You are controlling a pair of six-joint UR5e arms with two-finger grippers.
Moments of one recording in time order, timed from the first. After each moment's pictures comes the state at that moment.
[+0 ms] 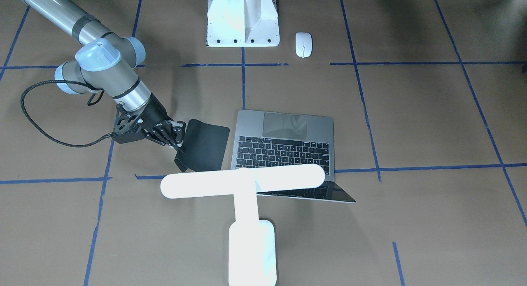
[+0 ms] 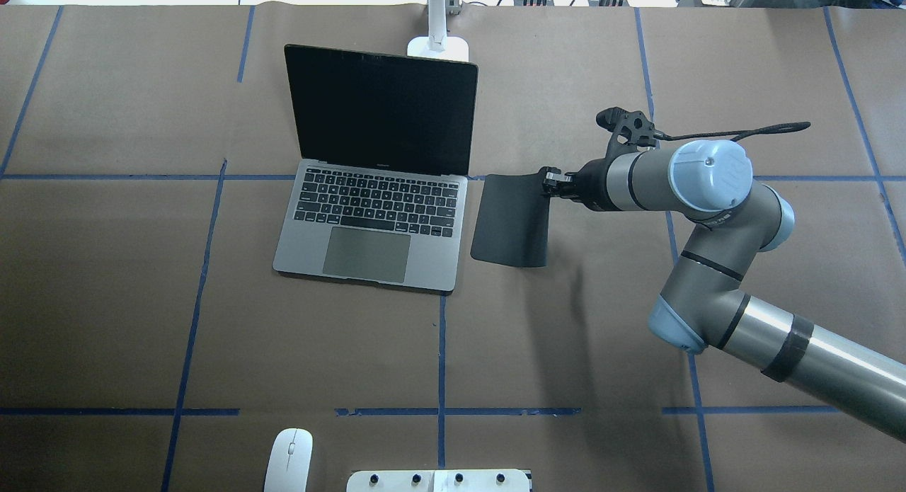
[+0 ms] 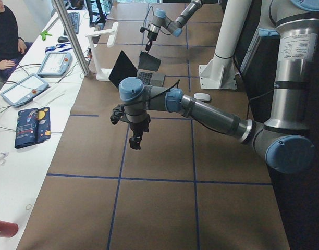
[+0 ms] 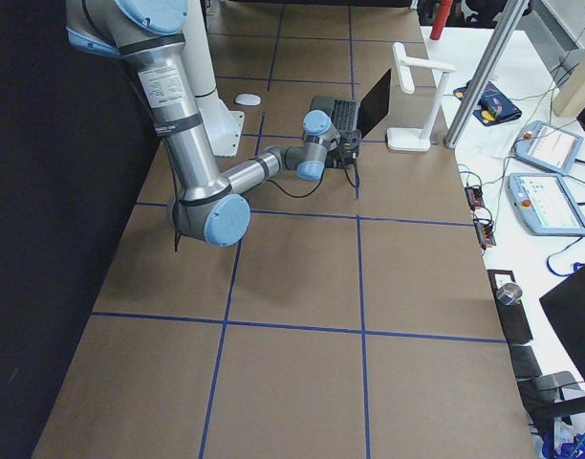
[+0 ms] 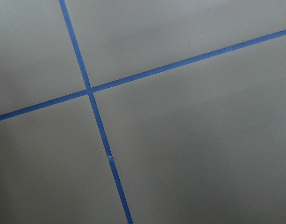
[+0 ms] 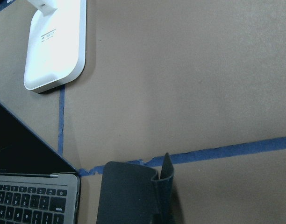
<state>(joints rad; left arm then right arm) -1.50 -1.58 -1.94 -1.25 -2.35 0.20 0.66 -1.16 1.52 -0.71 1.81 1.45</state>
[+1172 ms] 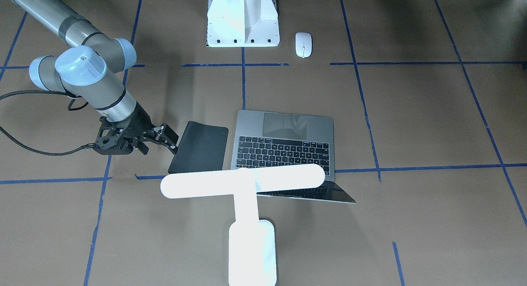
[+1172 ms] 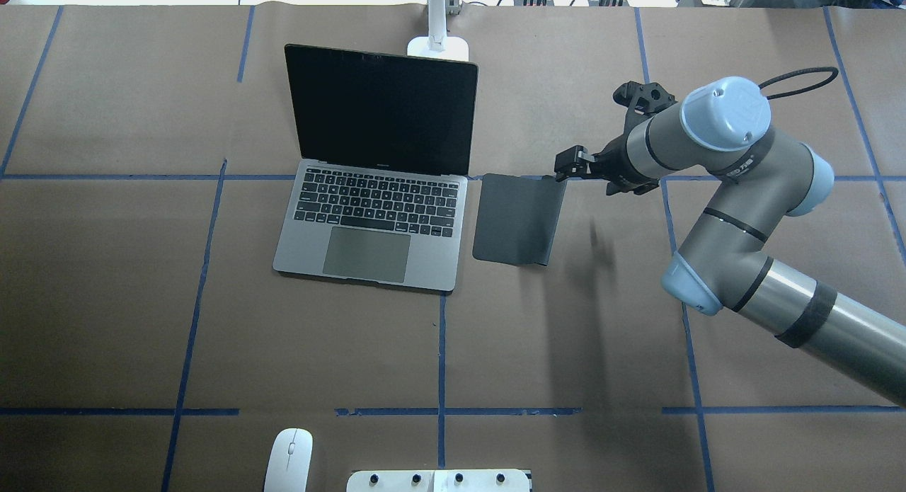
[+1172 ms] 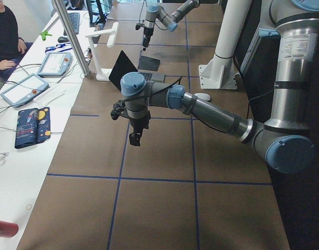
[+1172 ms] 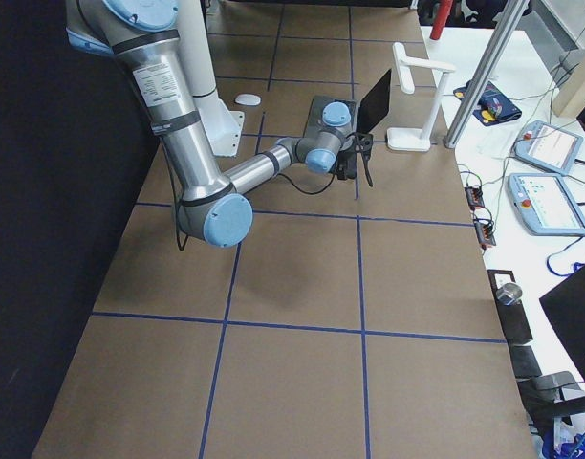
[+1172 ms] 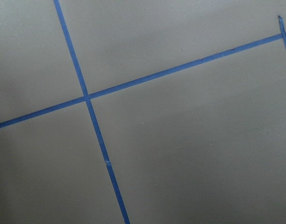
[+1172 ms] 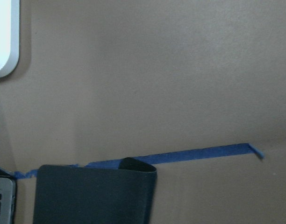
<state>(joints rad) -1.50 -1.58 -1.98 -1.25 -2.35 0.20 0.77 -1.15 1.59 -1.09 2.00 1.25</state>
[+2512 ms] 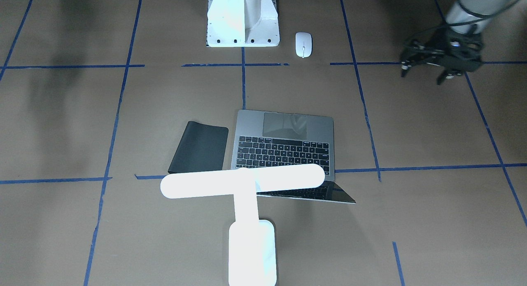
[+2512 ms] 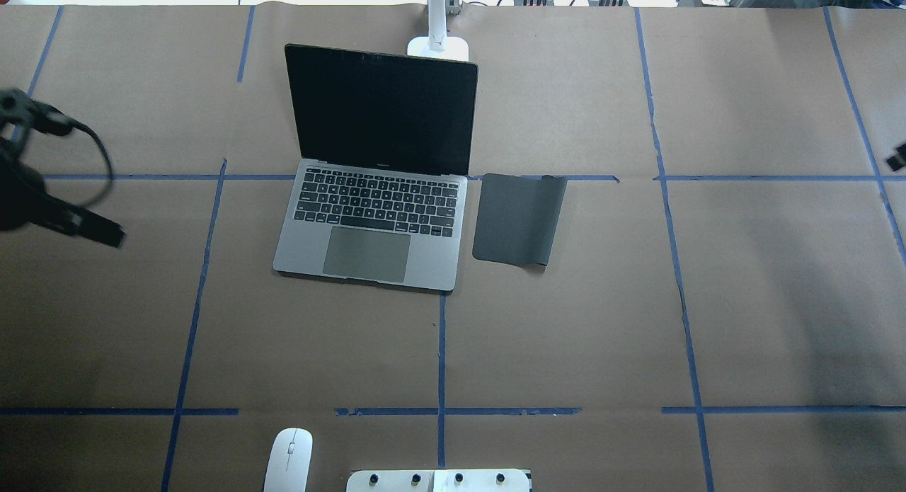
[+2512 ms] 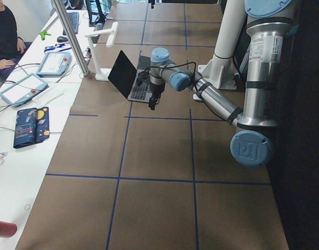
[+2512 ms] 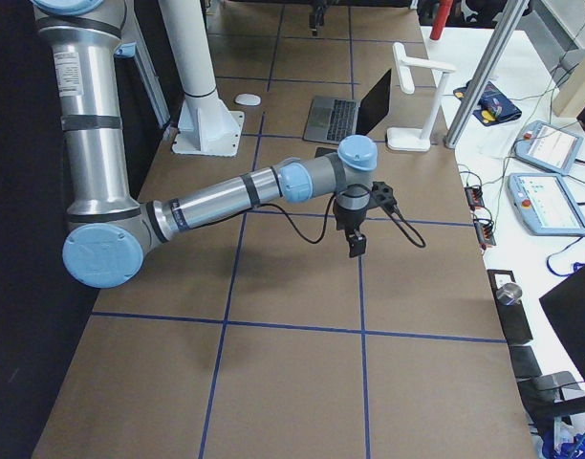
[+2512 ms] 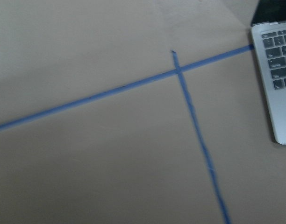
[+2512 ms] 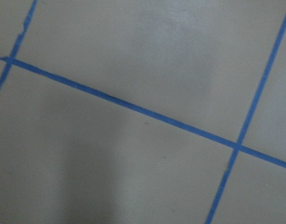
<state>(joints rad) -0.83 -1.58 -2.20 -1.59 -2.04 -0.67 1.38 -1.56 1.85 -1.63 2.26 -0.07</state>
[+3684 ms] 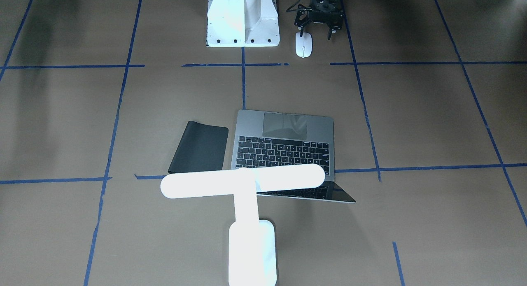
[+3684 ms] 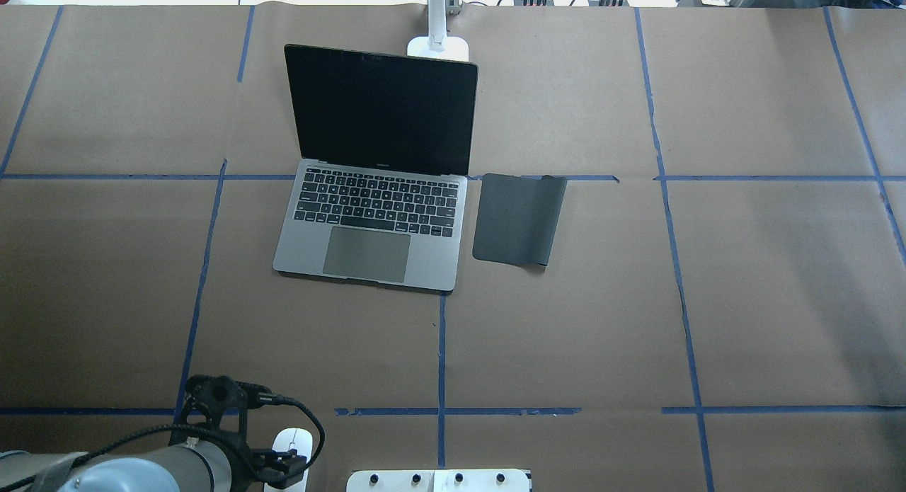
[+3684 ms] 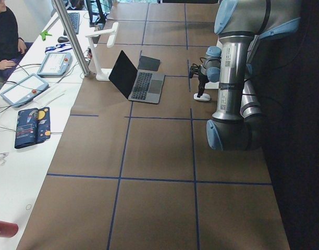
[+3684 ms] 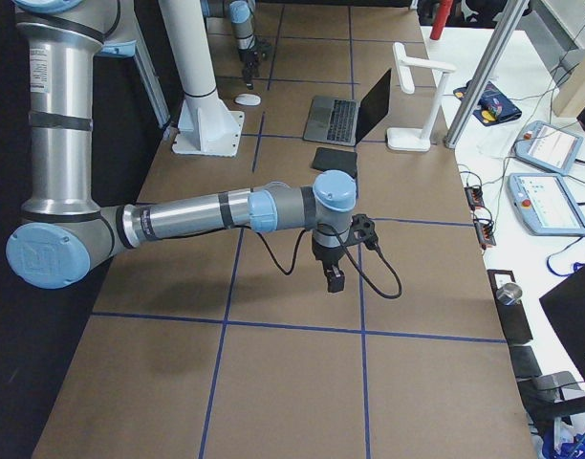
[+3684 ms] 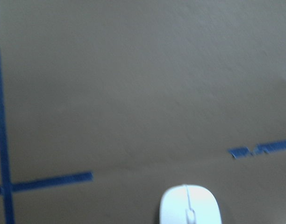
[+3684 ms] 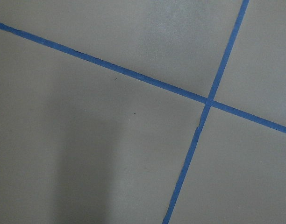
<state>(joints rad) 0.01 -1.65 -2.27 -1.60 -1.44 -1.41 1.45 -1.64 1.85 -1.63 2.29 -0.15</state>
